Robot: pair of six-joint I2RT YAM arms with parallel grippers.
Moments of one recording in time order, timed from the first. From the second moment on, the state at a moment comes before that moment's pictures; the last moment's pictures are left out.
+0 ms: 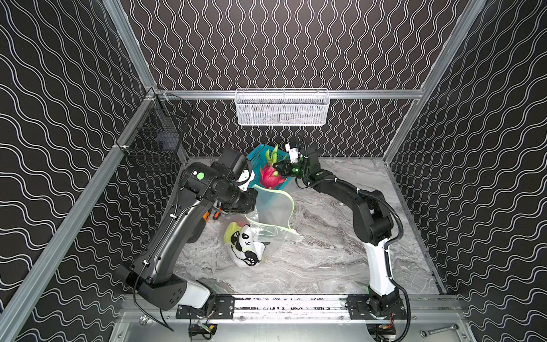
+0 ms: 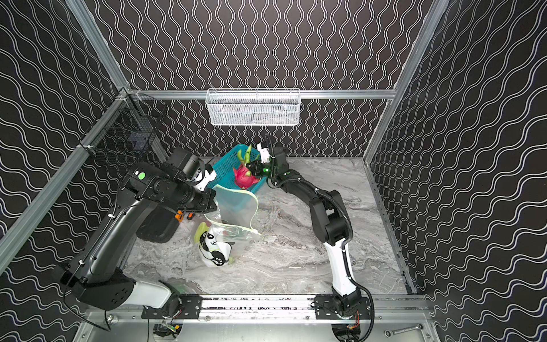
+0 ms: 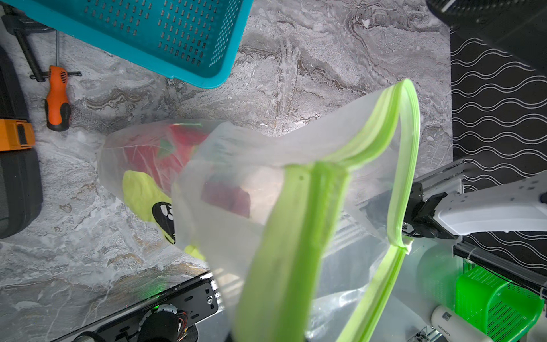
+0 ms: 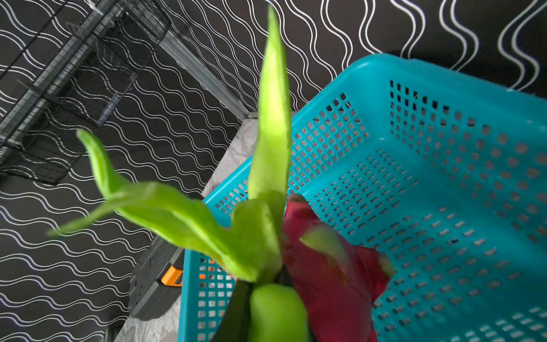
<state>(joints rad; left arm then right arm) -0.52 1.44 1.86 -1.56 0.20 -0.37 0.50 2.21 1.77 0.10 -0.47 0.55</state>
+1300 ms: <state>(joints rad) -0.50 1.58 1.94 -1.46 0.30 -0.37 0.38 1.49 1.60 -0.37 -0.51 0.37</state>
